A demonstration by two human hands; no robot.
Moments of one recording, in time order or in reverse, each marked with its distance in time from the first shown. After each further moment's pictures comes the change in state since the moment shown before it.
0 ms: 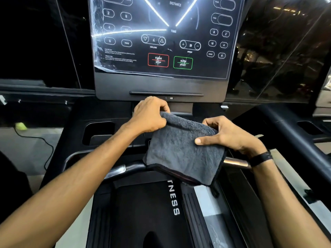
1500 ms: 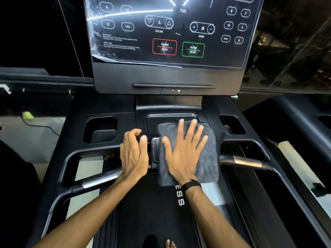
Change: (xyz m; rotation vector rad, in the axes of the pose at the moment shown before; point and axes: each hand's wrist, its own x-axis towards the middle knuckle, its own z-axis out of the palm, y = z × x) left_hand -0.081 -0.087 0.104 -0.270 0.406 -0.305; right_hand 0.084 0.071 0.179 -0.763 0.693 0.211
